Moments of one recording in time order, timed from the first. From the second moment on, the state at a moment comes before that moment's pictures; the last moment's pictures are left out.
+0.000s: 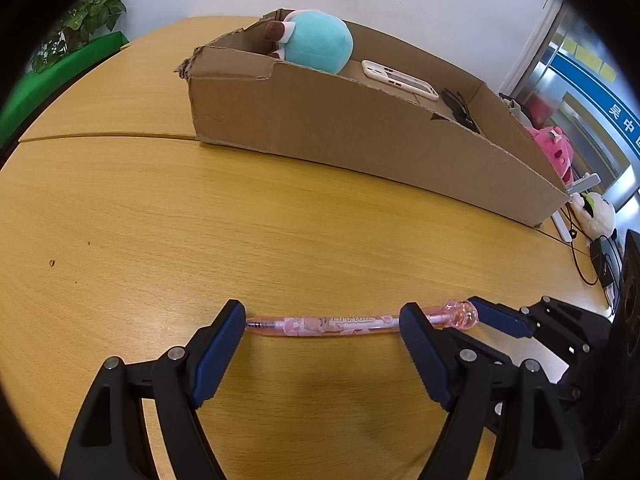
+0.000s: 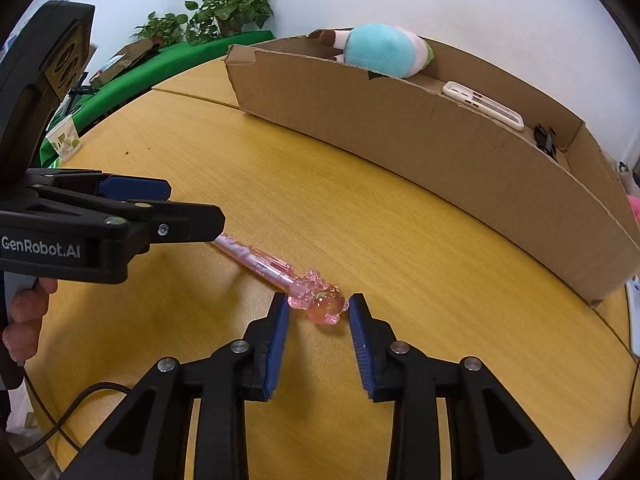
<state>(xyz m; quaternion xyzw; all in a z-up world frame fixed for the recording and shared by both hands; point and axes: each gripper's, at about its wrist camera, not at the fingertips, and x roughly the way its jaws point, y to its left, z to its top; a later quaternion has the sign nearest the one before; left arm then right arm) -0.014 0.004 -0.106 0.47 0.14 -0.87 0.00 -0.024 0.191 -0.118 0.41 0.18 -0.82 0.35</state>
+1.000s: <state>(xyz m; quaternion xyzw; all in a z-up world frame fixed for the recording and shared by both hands) -0.056 0.060 -0.118 0.50 0.24 -0.83 -0.11 0.011 0.232 -0.116 0.44 0.08 -0.86 0.23</state>
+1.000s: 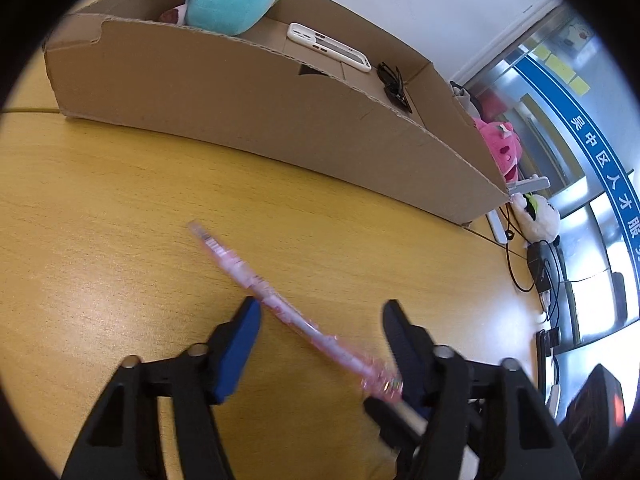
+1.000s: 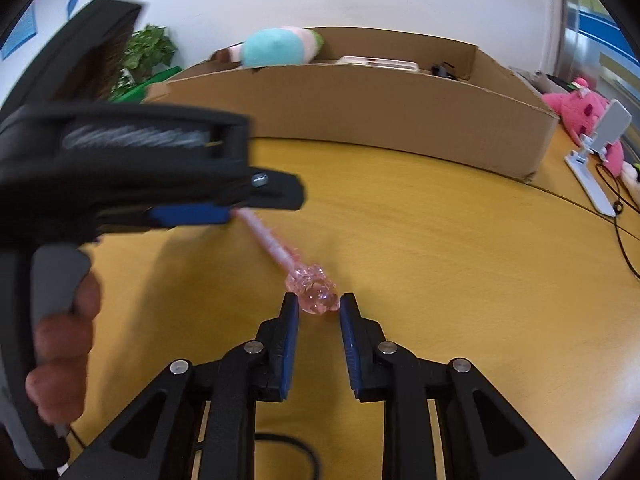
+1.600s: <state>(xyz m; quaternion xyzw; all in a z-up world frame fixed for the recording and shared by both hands) -0.061 0.054 -0.125 0.52 0.26 -0.81 -0.12 0.020 0.205 -0.114 0.46 0.07 -0.84 0.29</state>
